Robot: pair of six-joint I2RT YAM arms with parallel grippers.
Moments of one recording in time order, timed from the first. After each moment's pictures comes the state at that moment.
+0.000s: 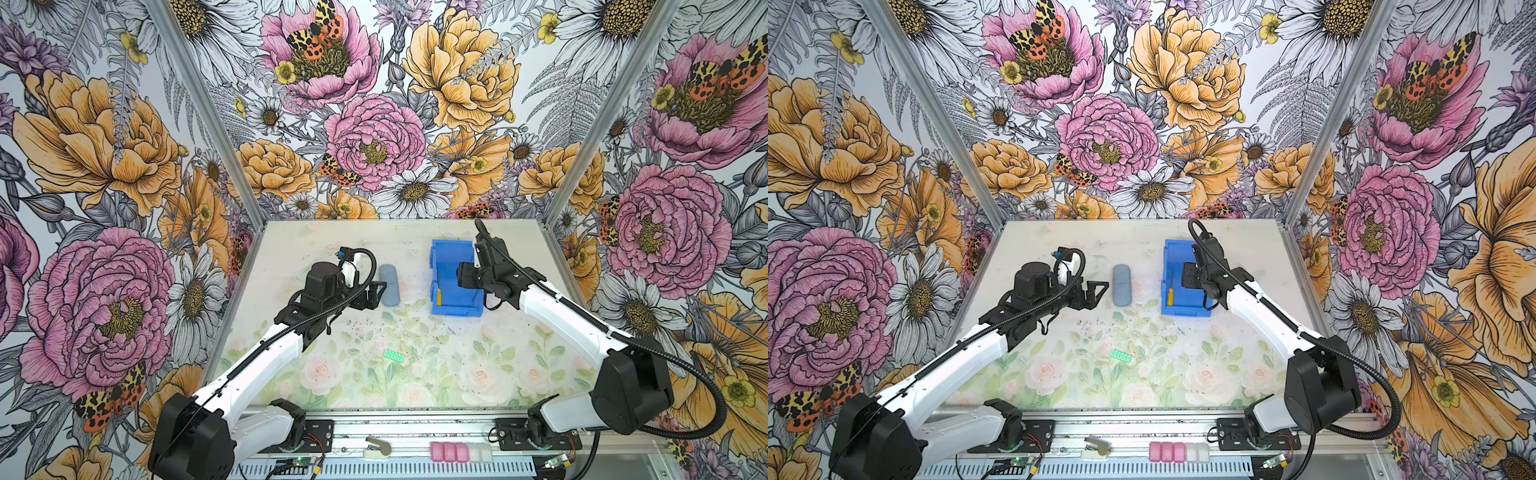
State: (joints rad) left arm -0.42 1.12 0.77 -0.12 0.22 -0.28; right arm 0.39 1.41 1.09 -0.50 0.12 0.37
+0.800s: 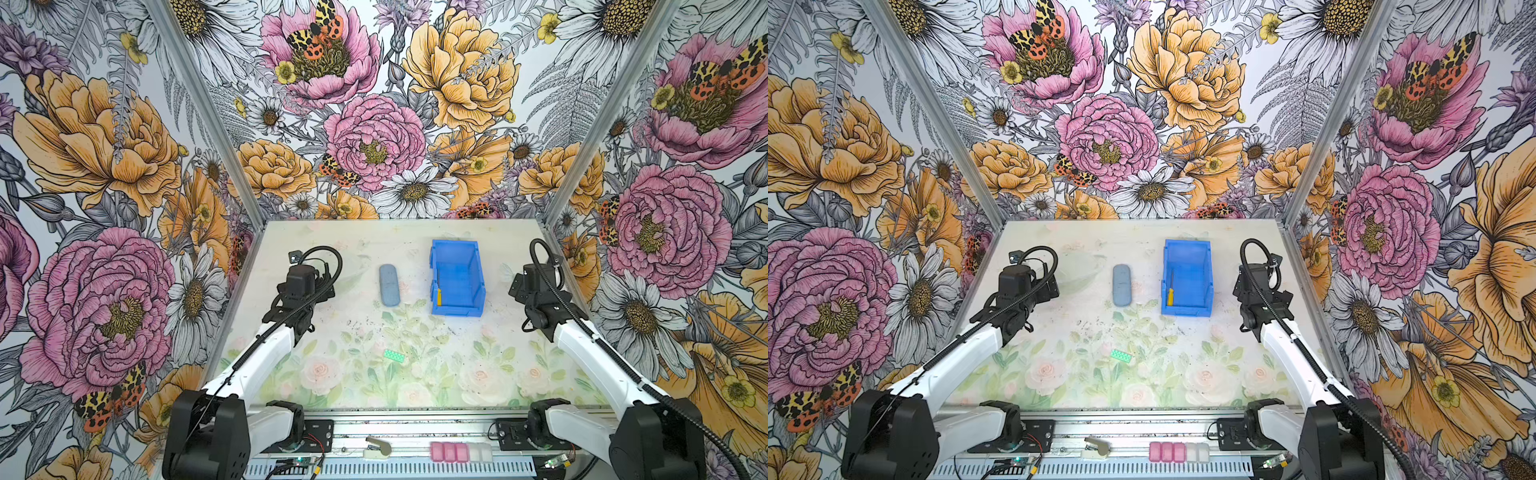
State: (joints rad) left arm -0.15 1.18 0.68 -0.10 -0.32 -0.29; right arm 0.09 1.13 0.71 -0.32 0.54 0.38
